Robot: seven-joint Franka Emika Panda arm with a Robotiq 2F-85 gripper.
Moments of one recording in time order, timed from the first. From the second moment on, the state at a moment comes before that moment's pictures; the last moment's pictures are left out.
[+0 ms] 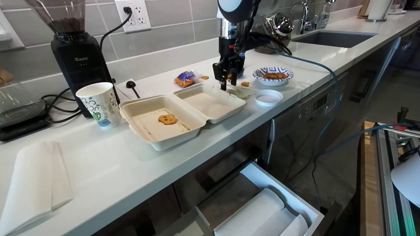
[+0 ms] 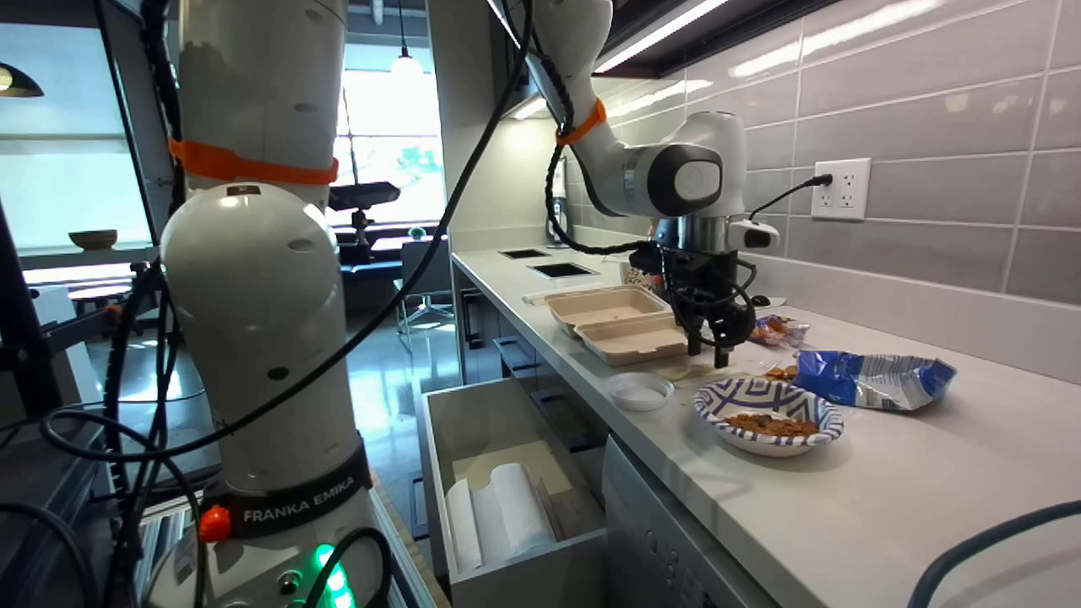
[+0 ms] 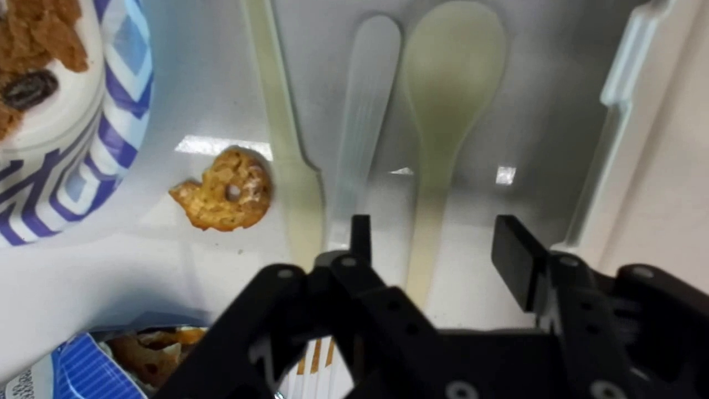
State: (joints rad) arm -0.06 0.19 -0.06 -2.26 0.03 2.52 0.02
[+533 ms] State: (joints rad) arm -0.06 0.17 -0.07 -2.26 0.02 2.58 0.02
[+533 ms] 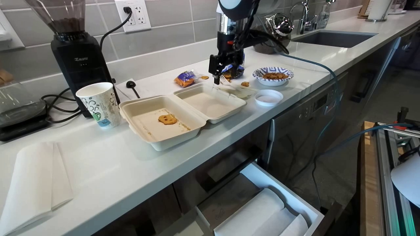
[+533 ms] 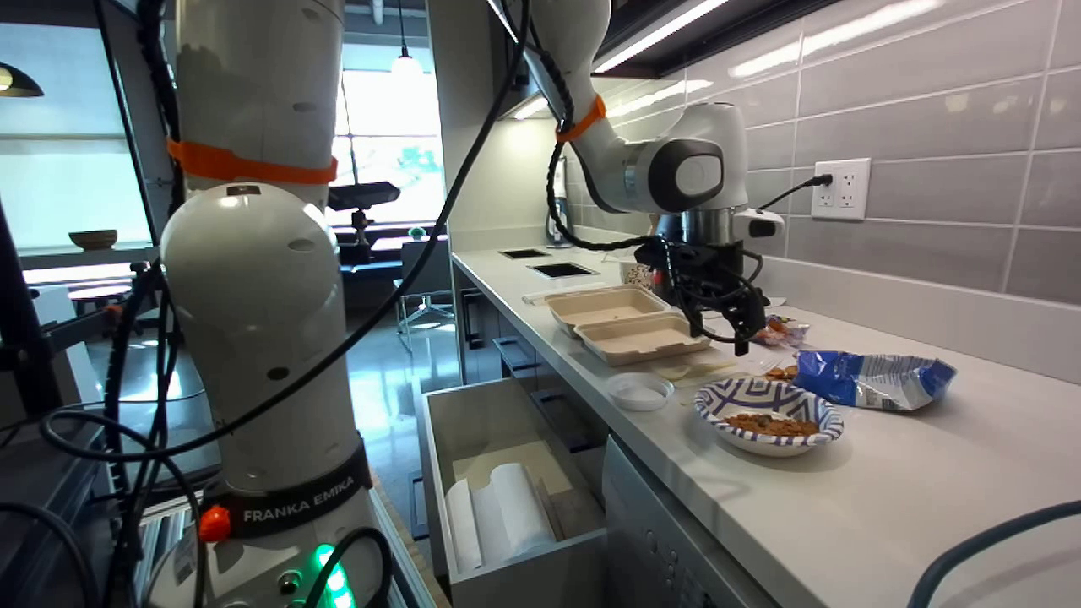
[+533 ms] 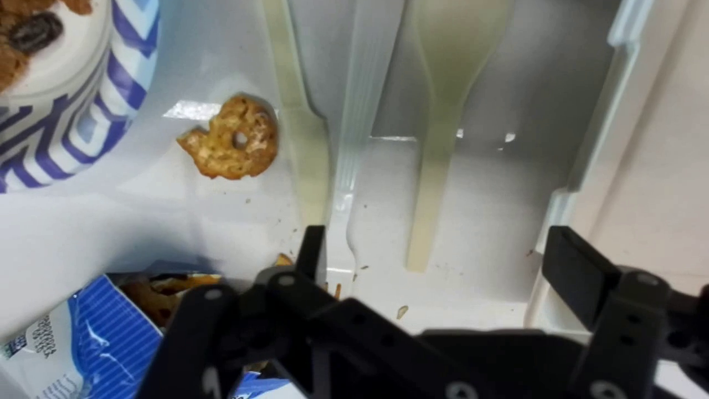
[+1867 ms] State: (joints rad) arm -0.05 0.08 -0.07 -2.26 -0.11 2.45 0.12
